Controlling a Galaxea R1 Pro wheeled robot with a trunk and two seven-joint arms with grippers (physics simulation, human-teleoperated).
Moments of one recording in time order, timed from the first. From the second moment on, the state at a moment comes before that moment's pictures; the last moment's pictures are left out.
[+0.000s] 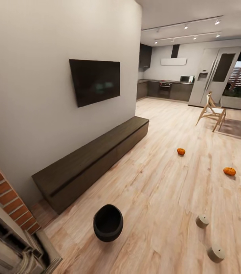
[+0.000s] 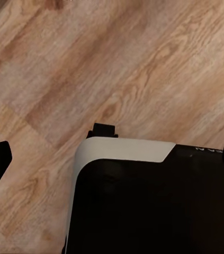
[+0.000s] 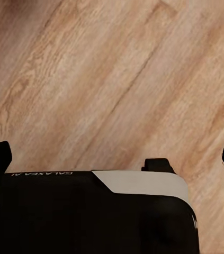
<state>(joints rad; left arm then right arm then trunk) -0.02 0.01 0.01 -0.46 0.14 0.01 0.02 -0.01 0.09 0.09 -0.50 -0.08 -0.09 -0.08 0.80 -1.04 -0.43</state>
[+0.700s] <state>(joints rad) -0.02 0.01 0.01 -0.42 0.13 0.01 0.02 -0.01 0.09 0.09 -0.50 -0.08 -0.09 -0.08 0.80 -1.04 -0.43</state>
